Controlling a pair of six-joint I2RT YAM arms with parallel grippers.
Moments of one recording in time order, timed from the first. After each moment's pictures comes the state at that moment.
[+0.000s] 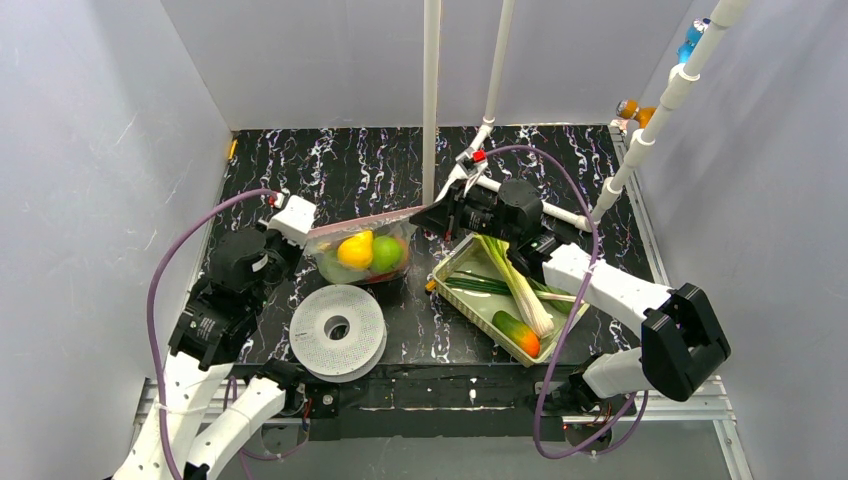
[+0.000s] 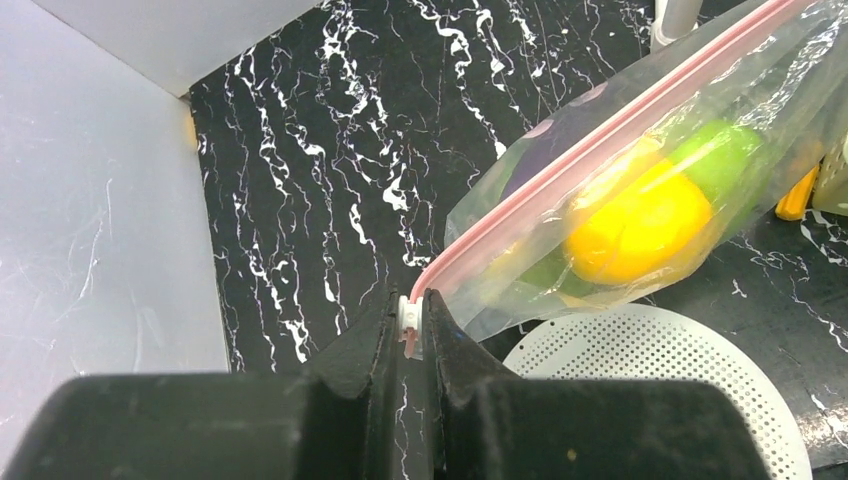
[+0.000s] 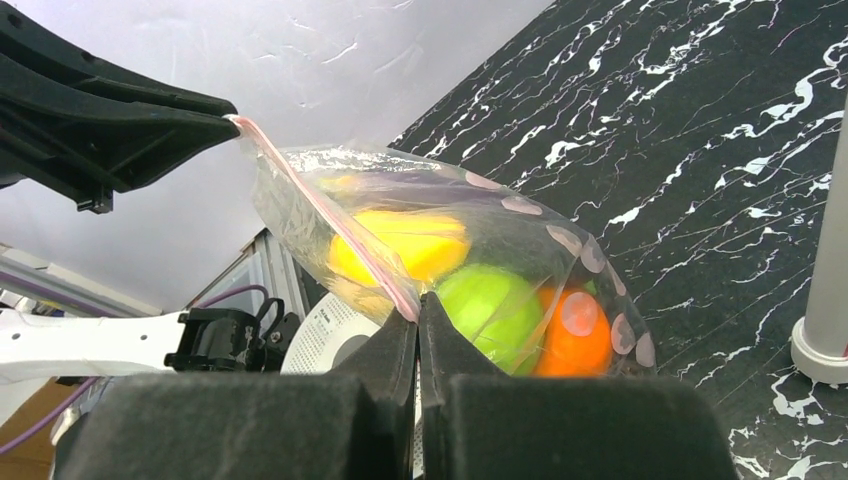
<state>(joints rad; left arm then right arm) -0.41 0.65 1.03 -0.77 -0.22 0.32 0.69 1.37 0.91 0.44 -0.50 0.54</state>
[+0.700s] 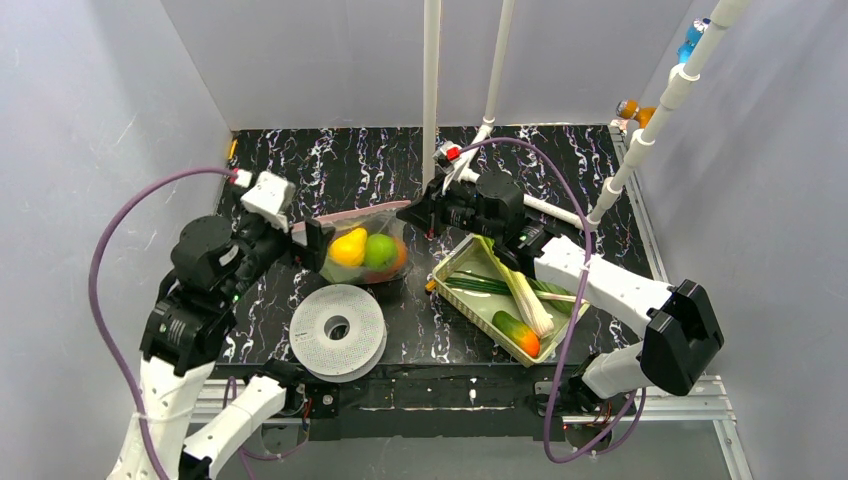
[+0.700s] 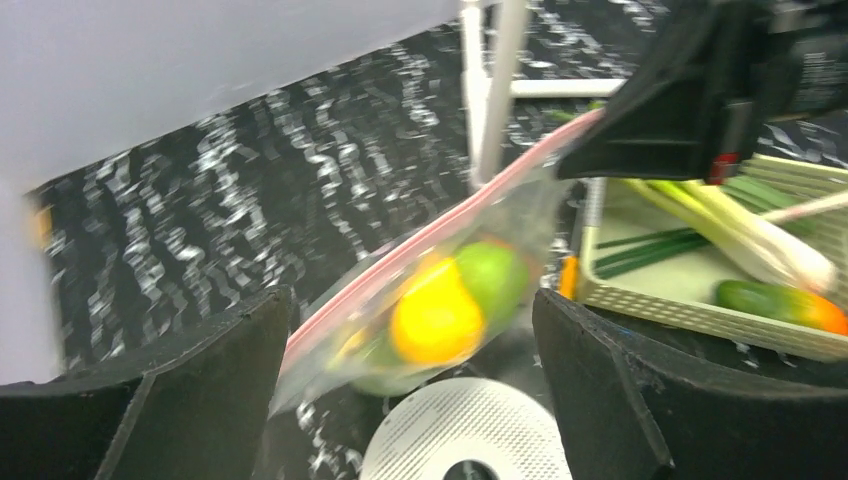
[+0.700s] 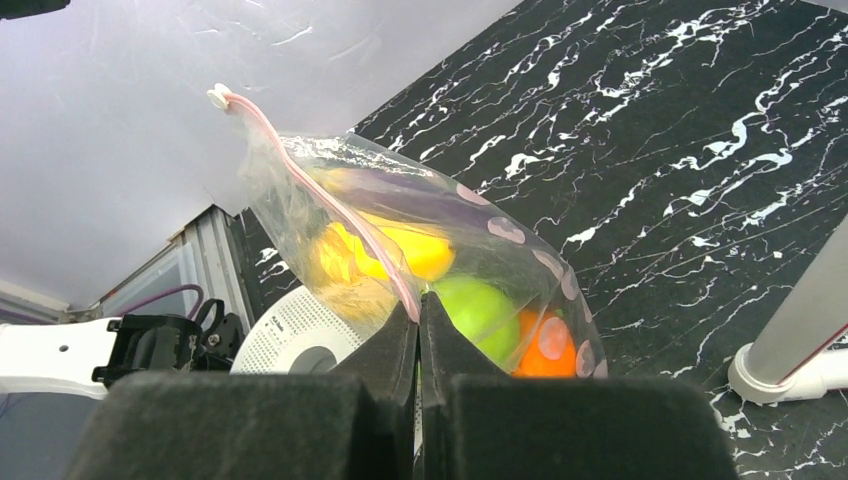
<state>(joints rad) -0.39 0.69 1.25 -0.79 0.02 0.08 0.81 1.40 1.08 0.23 -0.34 0.36</state>
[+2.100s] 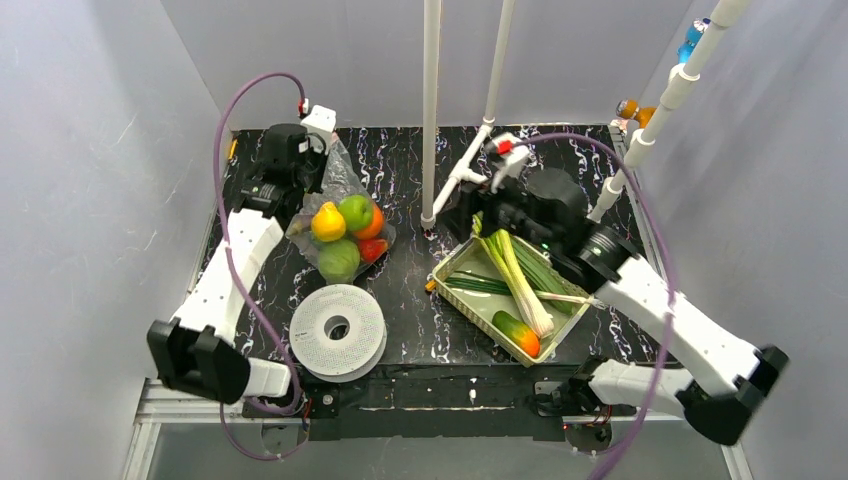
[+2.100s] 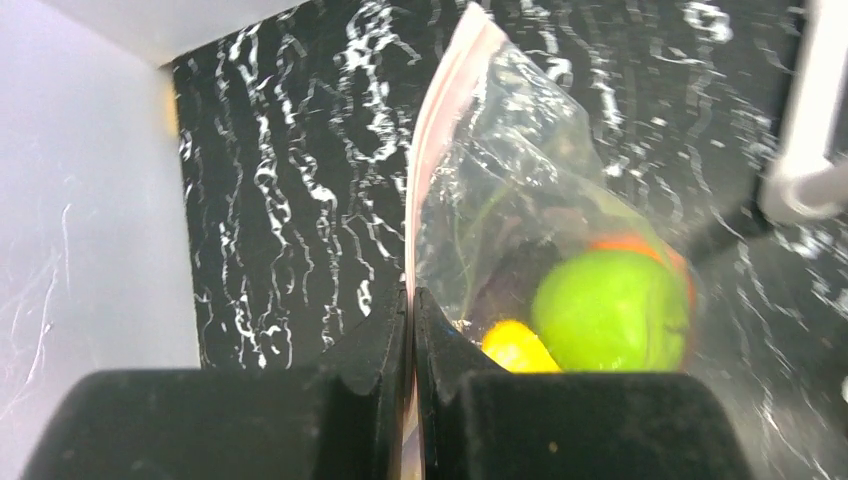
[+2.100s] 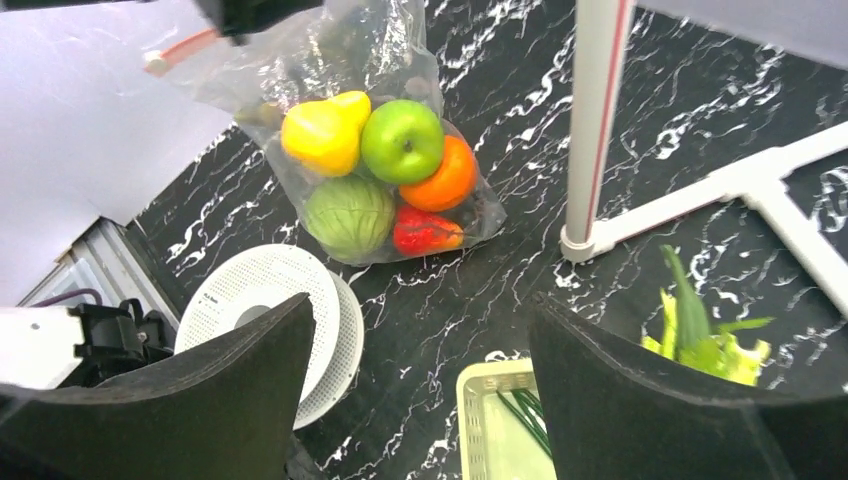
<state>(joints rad) -0.25 1.33 1.35 -0.53 -0.19 0.24 0.80 1.12 1.22 -0.33 -0.07 0.26</state>
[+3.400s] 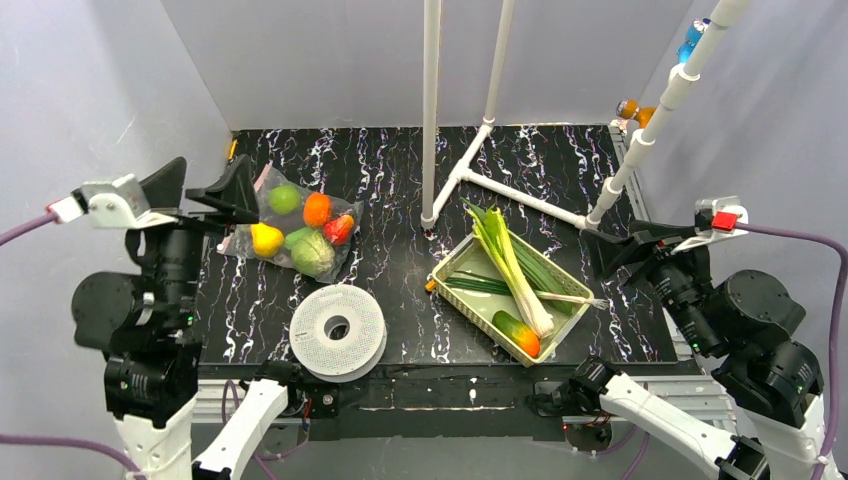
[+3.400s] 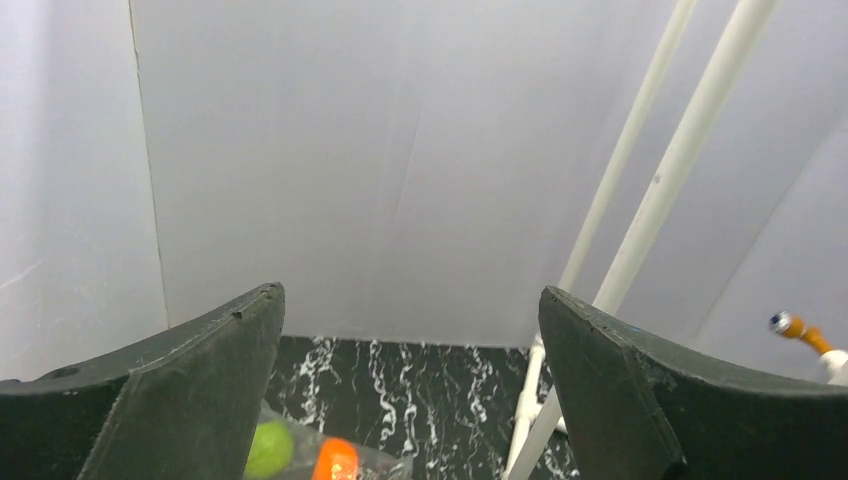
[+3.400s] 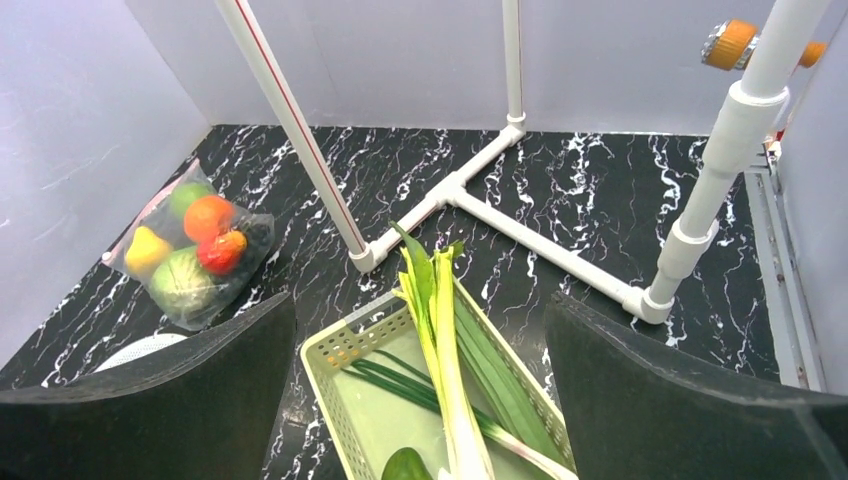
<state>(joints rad) -0.18 0.66 1.44 -0.43 -0.13 -0.14 0.80 0.51 1.31 -0.81 0.46 0.21</state>
